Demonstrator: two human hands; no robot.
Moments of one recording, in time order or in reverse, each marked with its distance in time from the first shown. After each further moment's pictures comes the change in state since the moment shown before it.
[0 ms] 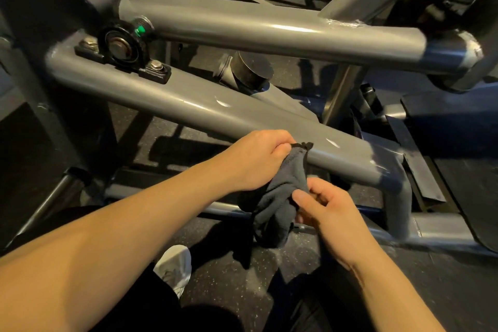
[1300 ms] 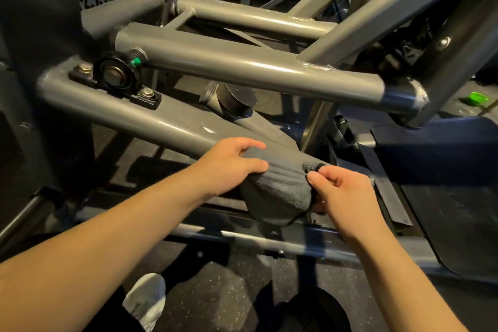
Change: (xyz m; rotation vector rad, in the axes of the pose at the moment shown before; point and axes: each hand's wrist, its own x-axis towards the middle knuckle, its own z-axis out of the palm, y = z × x) left_hand -0.010 0.014 -0.030 -0.526 0.089 -0.262; right_hand 0.026 -0.051 -0.043 -0.459 0.366 -0.114
